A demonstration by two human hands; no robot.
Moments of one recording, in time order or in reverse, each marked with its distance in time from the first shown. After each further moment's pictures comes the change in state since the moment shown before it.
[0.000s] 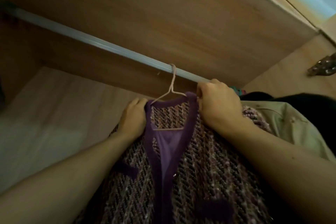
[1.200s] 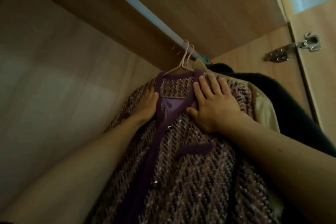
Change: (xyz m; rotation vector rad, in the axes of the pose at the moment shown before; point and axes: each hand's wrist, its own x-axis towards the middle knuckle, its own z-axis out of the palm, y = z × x) left_hand -0.086 0.088 0.163 -0.679 -0.392 -0.429; right_hand -0.086 0.081 -0.003 -0.679 -0.663 -0.137
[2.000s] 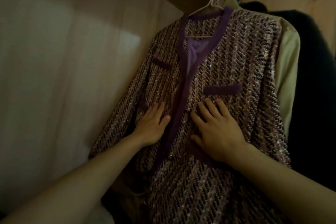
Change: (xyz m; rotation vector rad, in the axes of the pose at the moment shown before) left_hand -0.277 -0.045 -0.052 0.381 -0.451 -0.247; right_hand -0.185 -0.119 0.012 0.095 -0.220 -0.304
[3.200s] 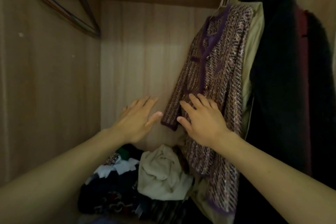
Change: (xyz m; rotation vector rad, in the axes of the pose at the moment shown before) left_hand -0.302 0.189 -0.150 0.672 0.056 -0.257; right_hand -0.148 -0.016 -0.082 0.757 0.287 -0.251
